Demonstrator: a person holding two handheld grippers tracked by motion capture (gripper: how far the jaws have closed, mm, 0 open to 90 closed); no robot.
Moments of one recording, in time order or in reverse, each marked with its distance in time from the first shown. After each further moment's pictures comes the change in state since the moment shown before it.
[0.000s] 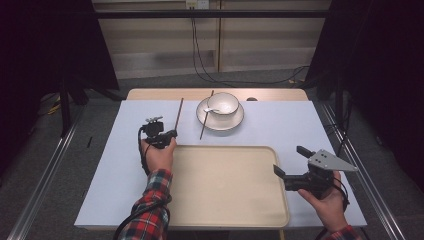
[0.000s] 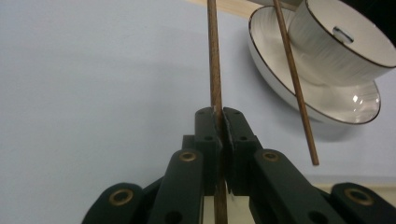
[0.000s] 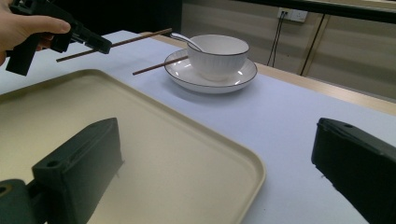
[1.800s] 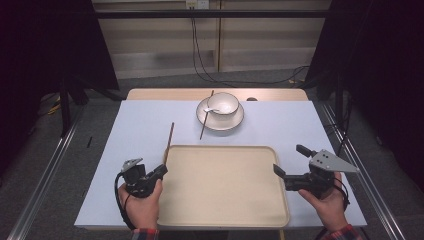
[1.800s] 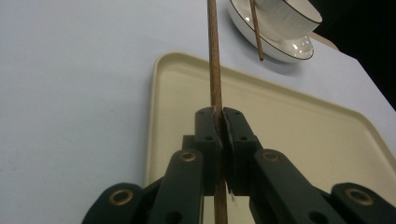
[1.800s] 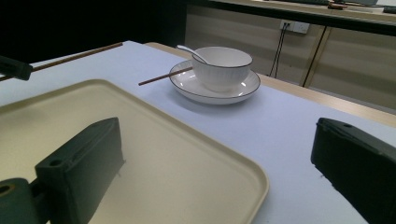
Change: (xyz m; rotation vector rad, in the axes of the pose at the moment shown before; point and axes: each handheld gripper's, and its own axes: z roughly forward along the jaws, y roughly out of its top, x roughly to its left) left arm 0.007 -0.084 -0.110 -0.051 -0.089 -0.113; right arm 0.003 0.004 -0.002 -0.045 0.007 -0.008
